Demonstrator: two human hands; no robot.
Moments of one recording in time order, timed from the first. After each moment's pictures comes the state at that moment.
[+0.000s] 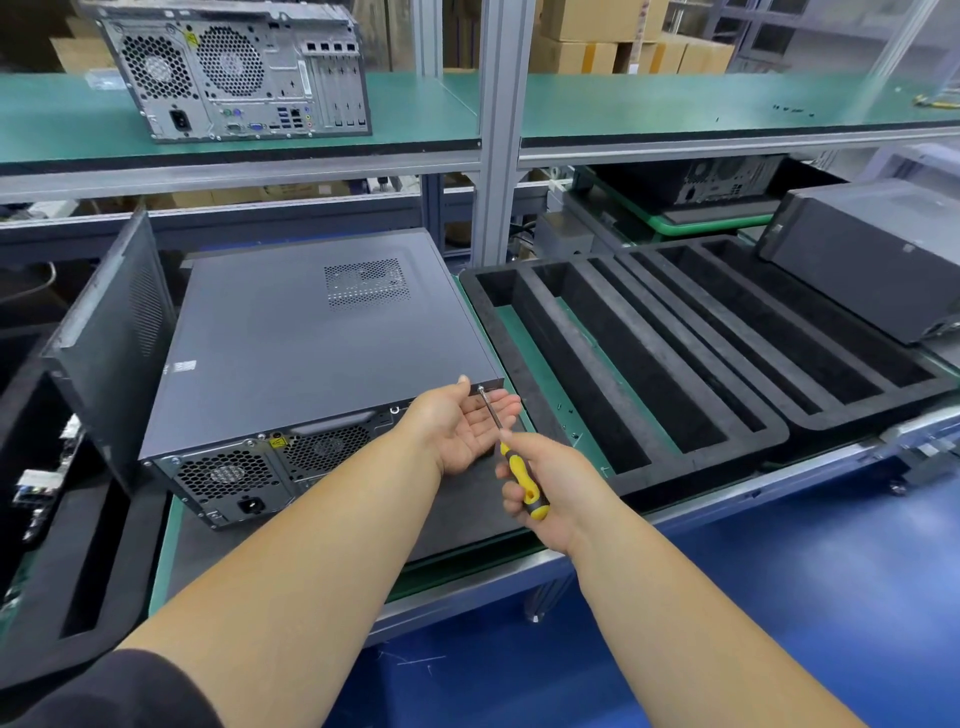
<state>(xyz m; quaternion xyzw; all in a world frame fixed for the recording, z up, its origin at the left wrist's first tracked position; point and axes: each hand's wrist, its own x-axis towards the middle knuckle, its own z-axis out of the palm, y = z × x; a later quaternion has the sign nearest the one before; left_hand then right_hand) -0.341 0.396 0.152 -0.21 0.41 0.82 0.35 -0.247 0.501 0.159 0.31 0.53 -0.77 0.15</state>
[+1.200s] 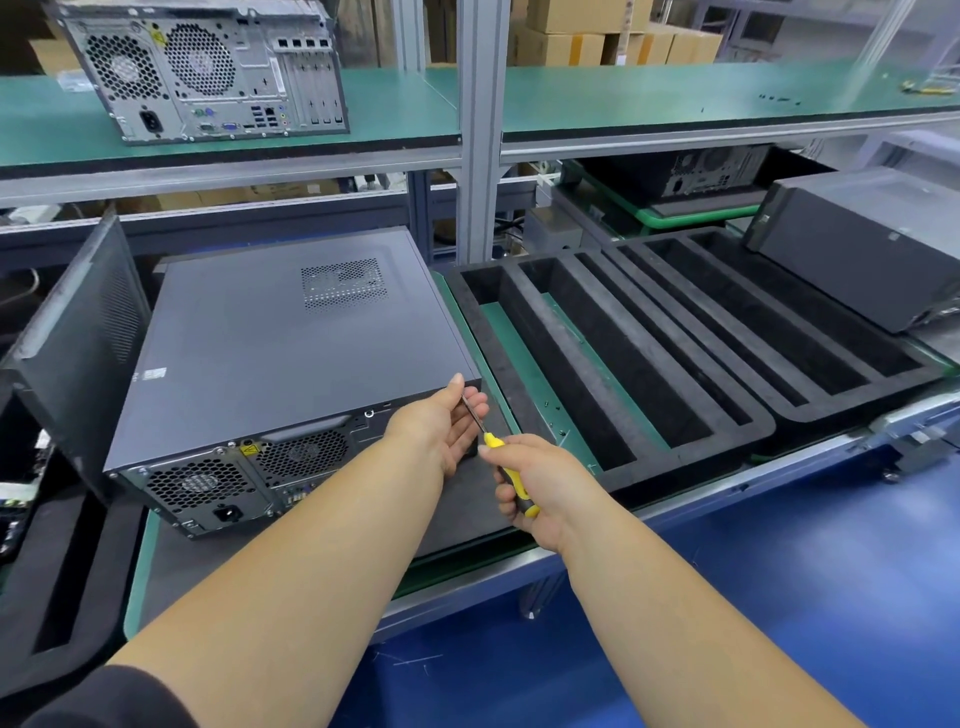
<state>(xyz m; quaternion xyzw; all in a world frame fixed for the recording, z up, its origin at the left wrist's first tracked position) -0.338 0.415 0.142 -0.26 0.50 0.79 0.23 -0.252 0.519 0.148 0.28 0.60 -0.73 0.15</state>
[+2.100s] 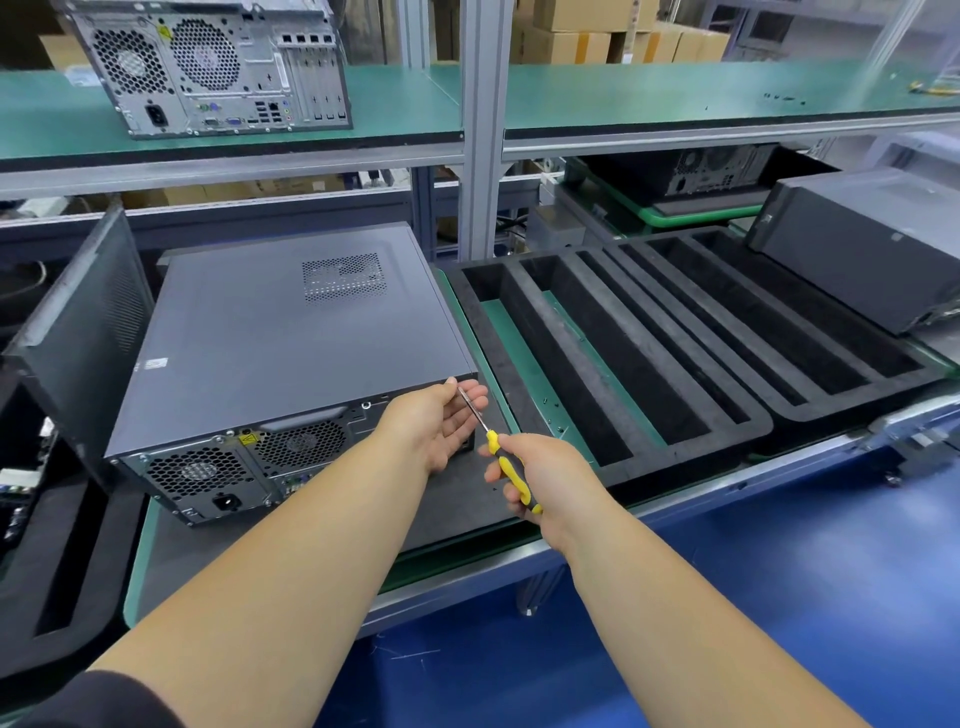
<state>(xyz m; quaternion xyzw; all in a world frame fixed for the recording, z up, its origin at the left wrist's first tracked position) -0.337 0.410 0.140 -0.21 0.52 0.79 0.24 -0.247 0.523 0.164 0.31 0.65 -0.67 0.18</state>
